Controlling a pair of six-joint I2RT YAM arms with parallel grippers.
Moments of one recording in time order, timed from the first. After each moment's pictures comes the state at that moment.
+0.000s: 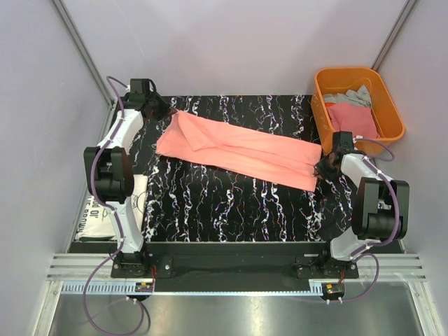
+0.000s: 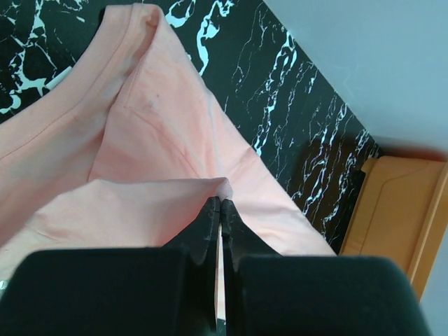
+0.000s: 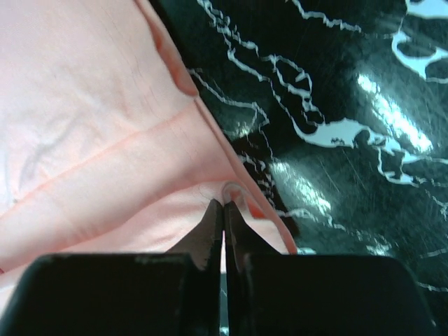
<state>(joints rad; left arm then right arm) -0.02 2.00 1.73 -0.42 0.24 -0.85 -0.12 1.57 0.94 -0.45 0.02 0.80</state>
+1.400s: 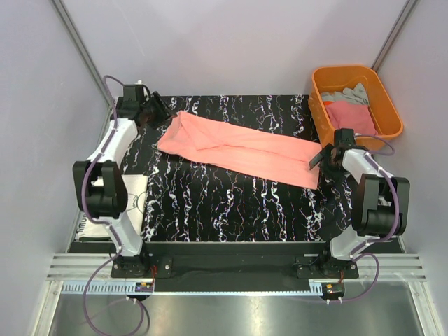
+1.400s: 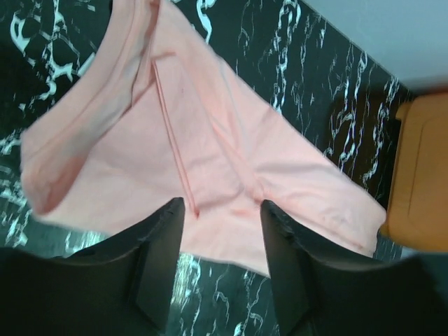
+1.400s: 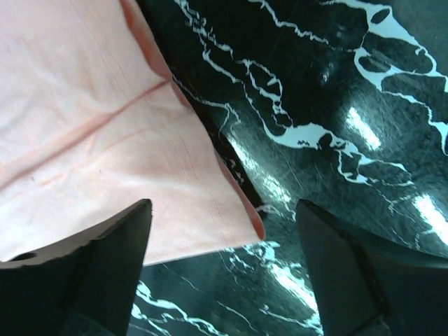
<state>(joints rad) -0.02 1.83 1.56 -0.40 0.28 -0.64 -0.13 1.61 1.00 -0.54 0.05 0.69</state>
